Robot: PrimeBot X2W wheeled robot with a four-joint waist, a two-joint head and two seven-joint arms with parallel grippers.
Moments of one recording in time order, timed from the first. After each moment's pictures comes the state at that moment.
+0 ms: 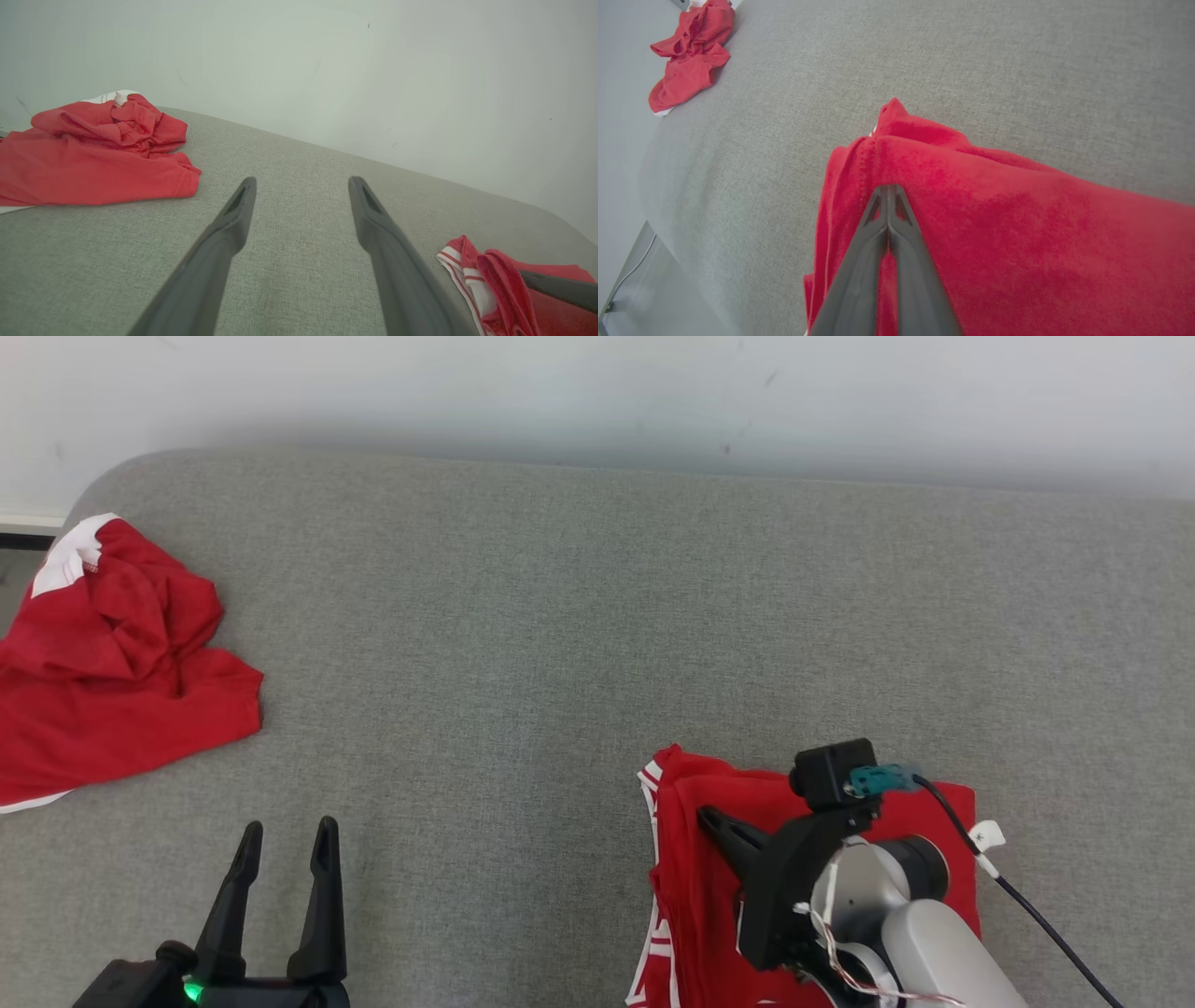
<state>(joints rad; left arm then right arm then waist) 0.01 0.18 -0.09 0.02 -0.47 -0.12 -0.26 -0.28 -0.05 0.26 0.20 0.40 0.13 0.53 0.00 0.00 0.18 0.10</state>
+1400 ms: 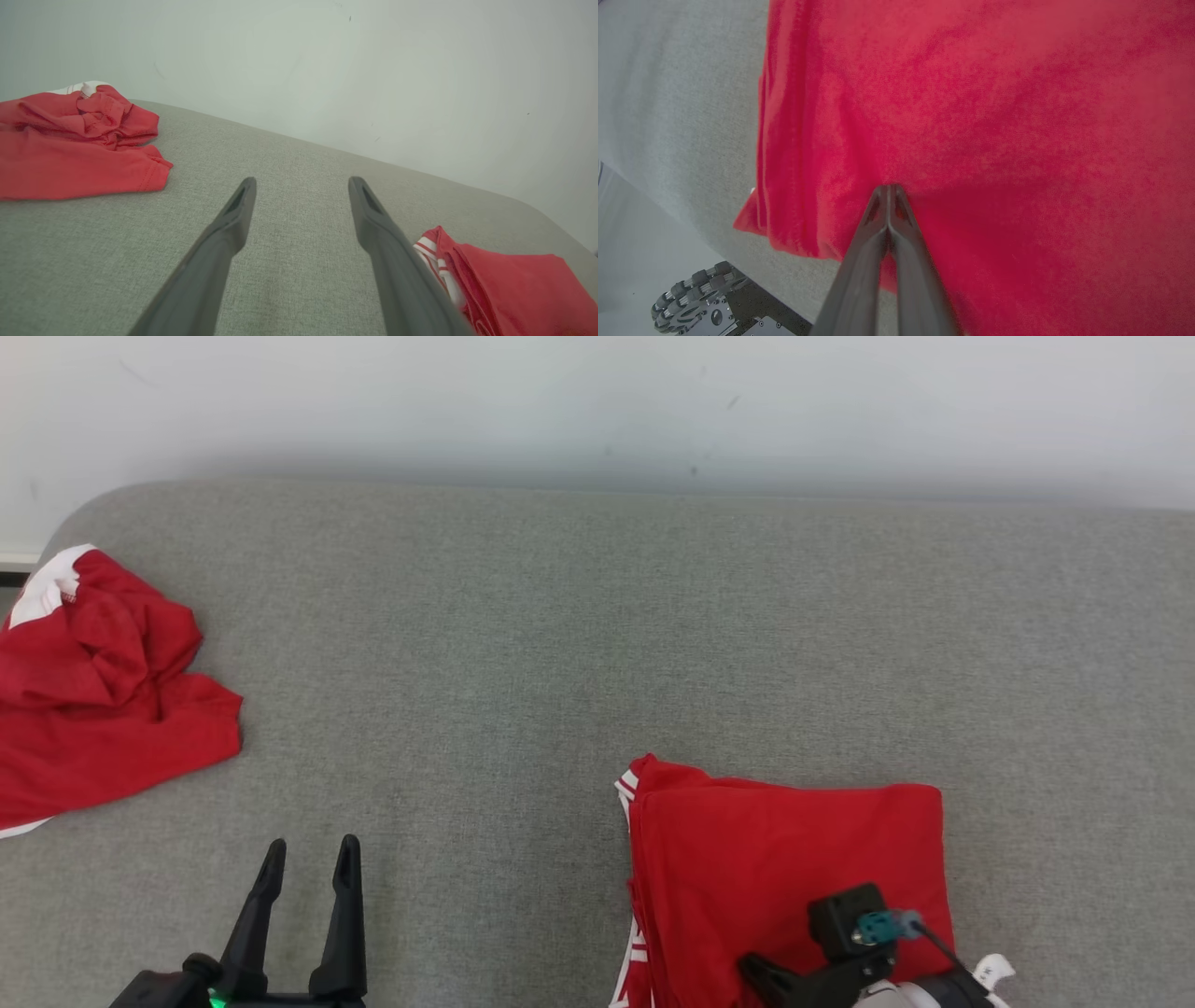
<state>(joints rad) 0.02 0.15 -0.10 0.04 -0.46 -0.13 -0.26 0.01 -0.09 0.26 0.01 0.26 0.13 0.60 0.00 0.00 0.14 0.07</state>
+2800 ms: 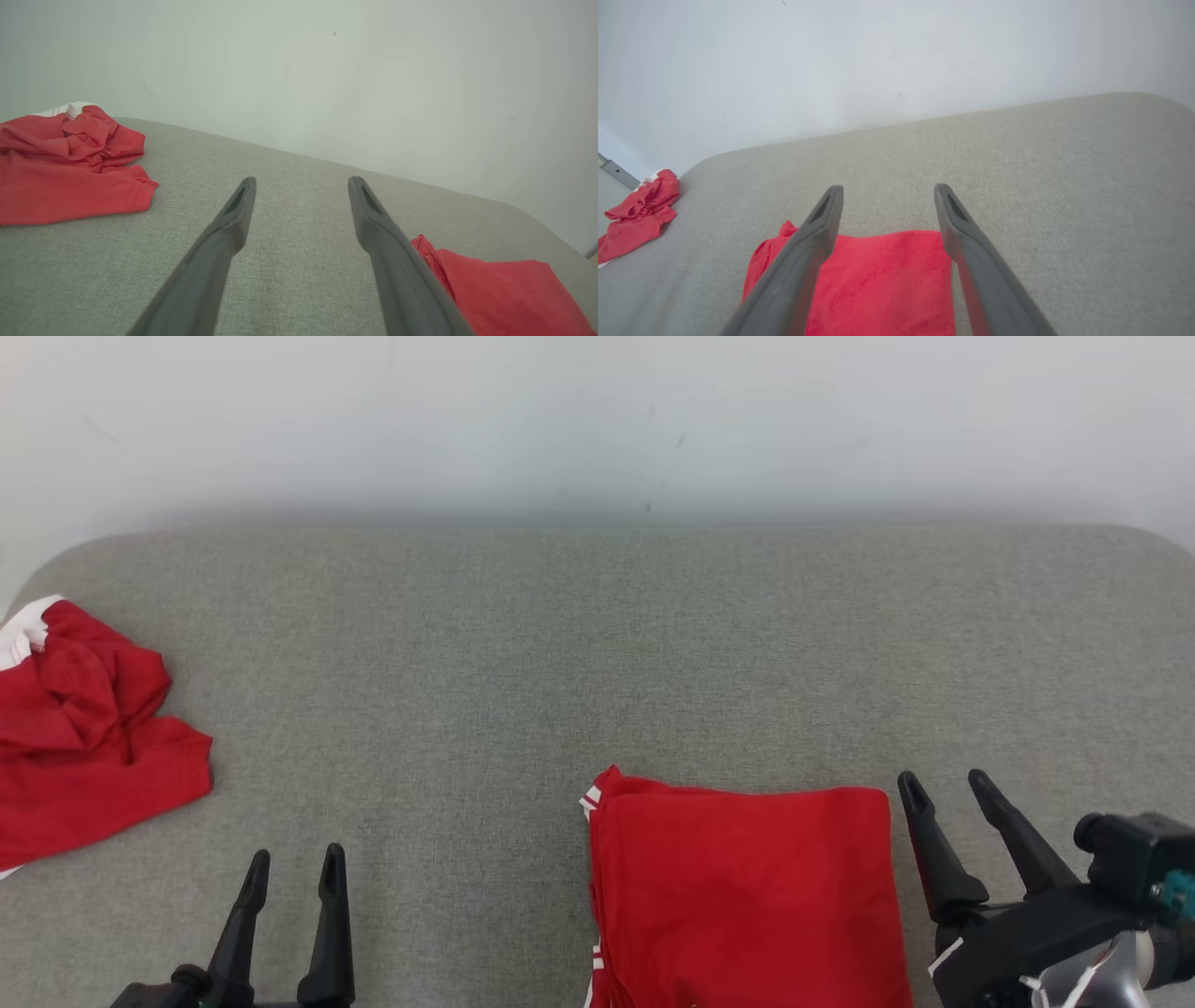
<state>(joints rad) 0.04 0.14 -0.07 0.04 -0.43 -0.13 -0.26 0.04 -0.05 -0.06 -0.29 0.33 0.13 0.43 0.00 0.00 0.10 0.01</state>
